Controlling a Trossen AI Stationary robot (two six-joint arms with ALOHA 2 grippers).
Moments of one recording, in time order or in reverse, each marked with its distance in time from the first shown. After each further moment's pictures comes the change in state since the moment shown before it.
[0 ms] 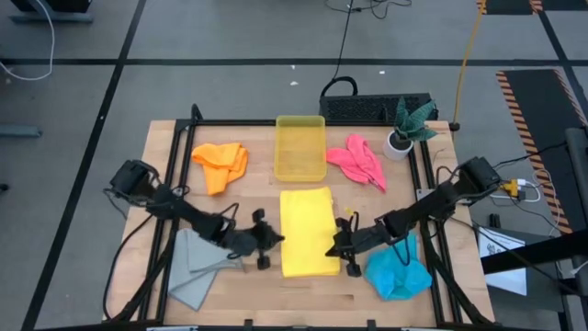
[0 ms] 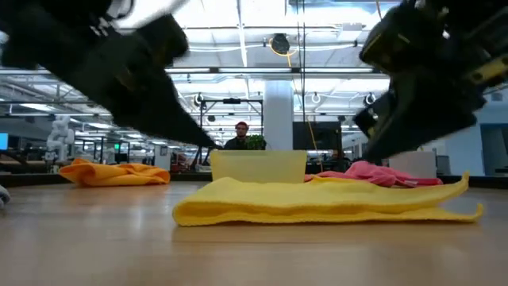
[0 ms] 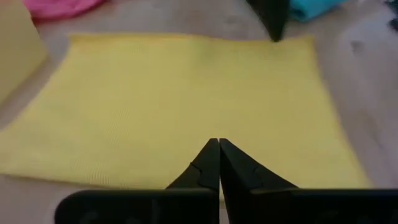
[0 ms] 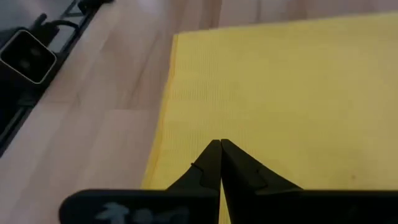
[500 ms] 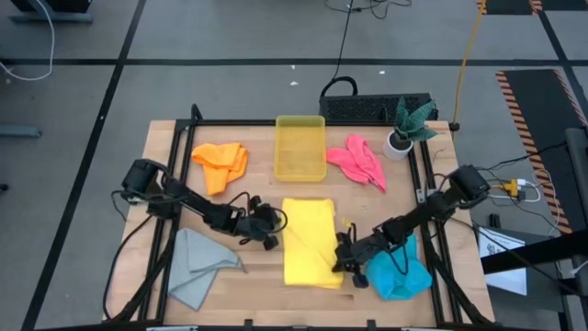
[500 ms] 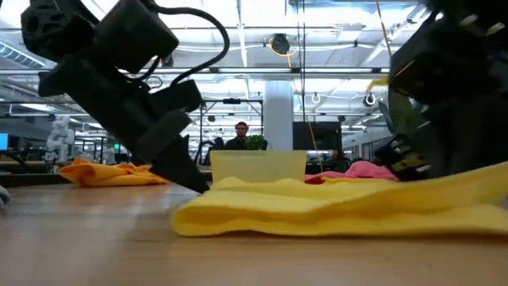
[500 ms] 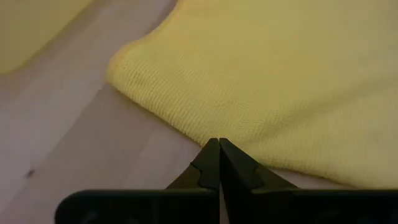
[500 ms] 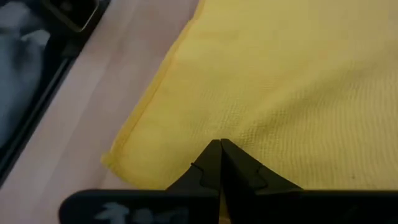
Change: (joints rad) left arm 0.119 0.075 0.007 -0.174 -0.013 -0.191; right arm 0.081 0.107 -0.011 0.053 -0.153 0.064
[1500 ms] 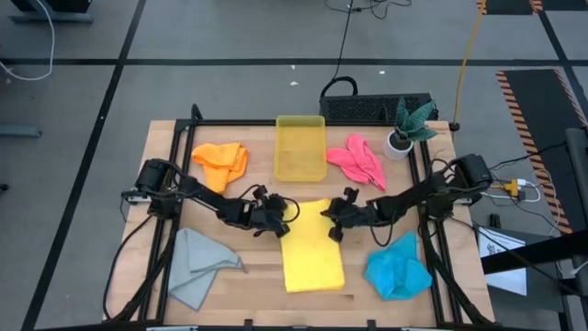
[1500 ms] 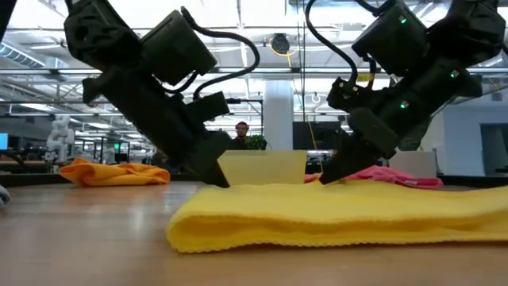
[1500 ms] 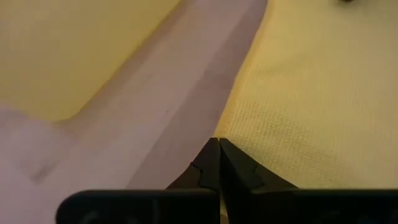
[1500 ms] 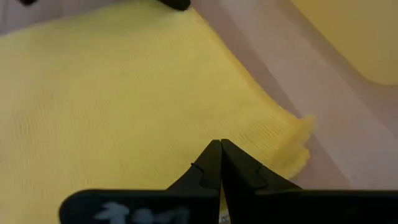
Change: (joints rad) left arm 0.113 0.095 0.126 -0.113 -0.113 0.048; right arm -0.314 -0.083 -0.001 -0.175 0.467 0.046
